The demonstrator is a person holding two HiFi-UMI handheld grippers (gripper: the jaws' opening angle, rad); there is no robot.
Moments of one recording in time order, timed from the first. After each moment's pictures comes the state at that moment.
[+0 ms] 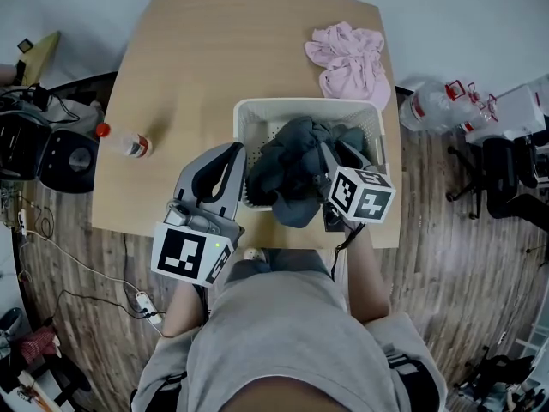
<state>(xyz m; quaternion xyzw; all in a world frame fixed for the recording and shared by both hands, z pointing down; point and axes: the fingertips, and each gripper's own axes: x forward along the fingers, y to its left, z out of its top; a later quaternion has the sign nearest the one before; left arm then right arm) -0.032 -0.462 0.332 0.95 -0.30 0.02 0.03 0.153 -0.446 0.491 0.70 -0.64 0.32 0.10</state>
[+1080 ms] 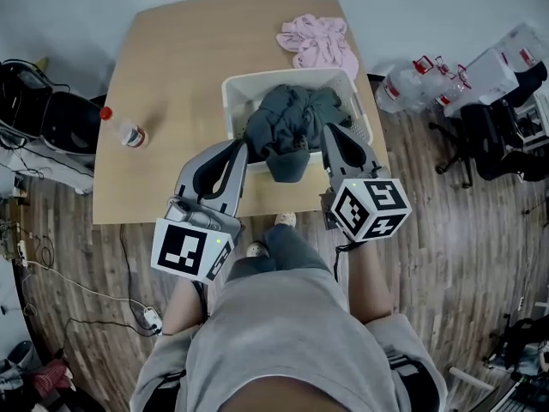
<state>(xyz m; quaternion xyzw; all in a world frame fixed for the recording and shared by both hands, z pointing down) -0.067 -0.353 0.303 0.97 -0.23 -0.01 0.00 0.081 -0.331 0.352 0.72 -0.68 0.13 0.00</state>
